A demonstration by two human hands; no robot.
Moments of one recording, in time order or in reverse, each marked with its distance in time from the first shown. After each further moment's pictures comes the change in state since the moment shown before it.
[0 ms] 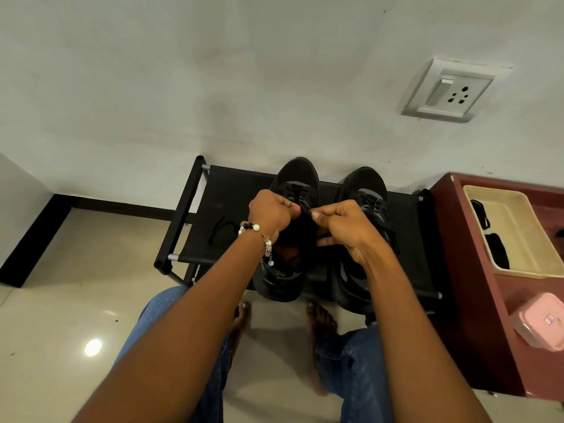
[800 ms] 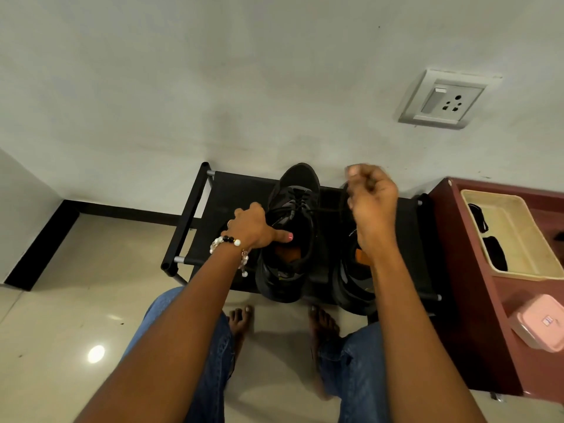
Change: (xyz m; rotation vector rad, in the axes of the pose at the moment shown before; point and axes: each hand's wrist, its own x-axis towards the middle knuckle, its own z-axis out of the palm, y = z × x) left_hand -0.010 -0.017 -0.041 0.557 -0.132 -0.012; right_hand -0.011 -0.026 -0.015 0.333 0.405 -0.541
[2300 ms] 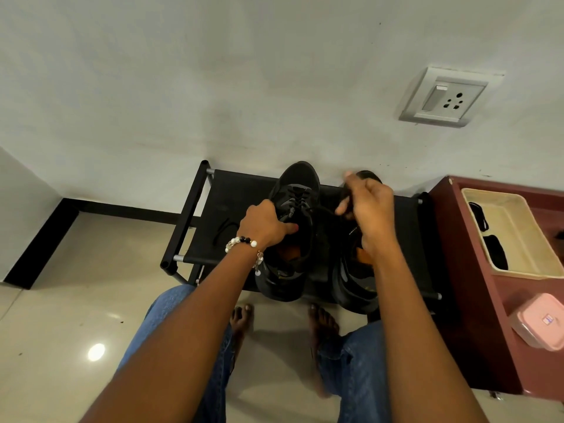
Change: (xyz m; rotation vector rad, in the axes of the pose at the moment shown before) left_hand 0.013 0.006 0.020 -0.039 0.121 0.137; right_hand 0.000 0.007 -0.006 -0.234 -0.029 0.266
